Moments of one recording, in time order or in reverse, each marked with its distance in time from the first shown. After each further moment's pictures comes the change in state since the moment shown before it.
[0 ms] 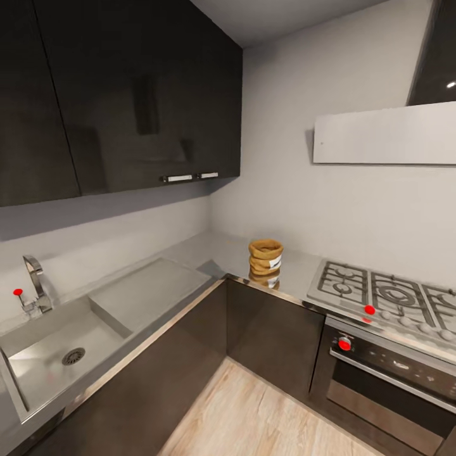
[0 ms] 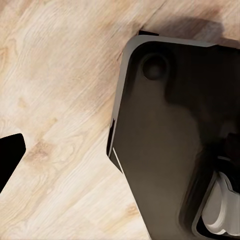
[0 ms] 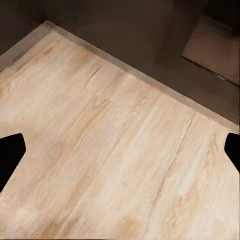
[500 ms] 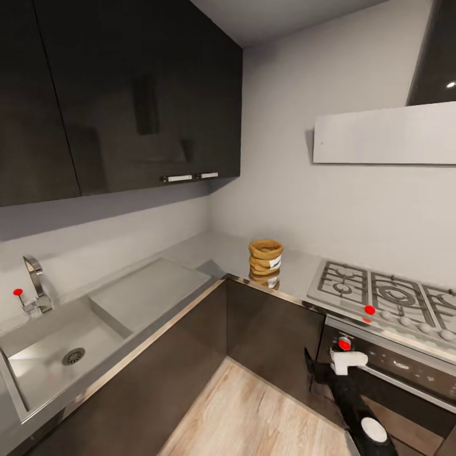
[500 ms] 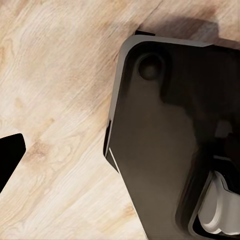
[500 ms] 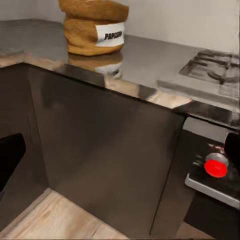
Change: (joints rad) left arm 0.000 -0.008 0.000 0.000 0.000 -0.002 0.000; right arm -0.039 0.002 -0.006 -0.829 -0.006 0.324 -0.028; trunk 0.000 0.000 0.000
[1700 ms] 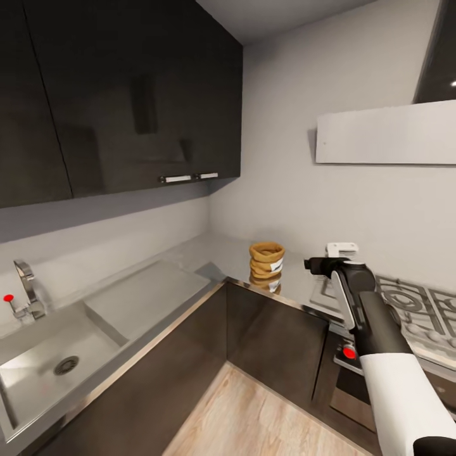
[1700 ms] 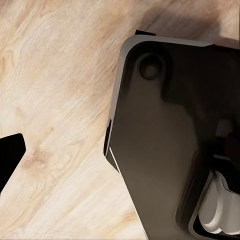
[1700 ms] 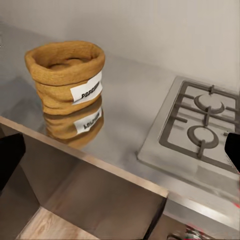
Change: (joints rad) left arm 0.000 0.001 0.000 0.000 0.000 0.001 0.000; right arm -0.684 -0.003 0.000 -0.034 -0.002 0.897 -0.061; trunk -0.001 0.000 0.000
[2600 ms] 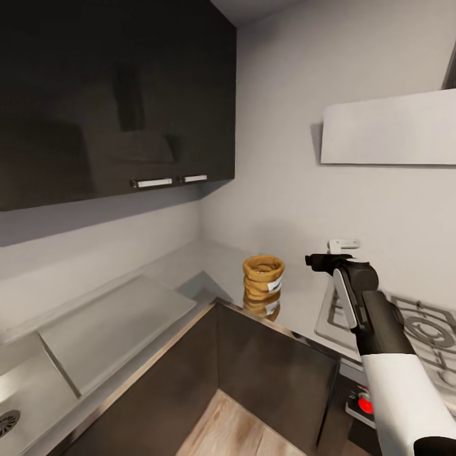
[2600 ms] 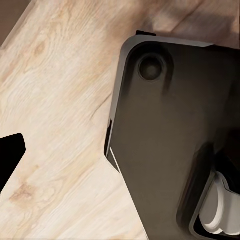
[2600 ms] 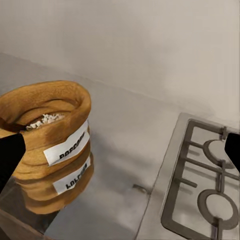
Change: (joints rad) left arm 0.000 0.001 0.000 0.000 0.000 -0.001 0.000; right arm 0.000 0.000 -0.006 -0.038 -0.001 0.001 0.001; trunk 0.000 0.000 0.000
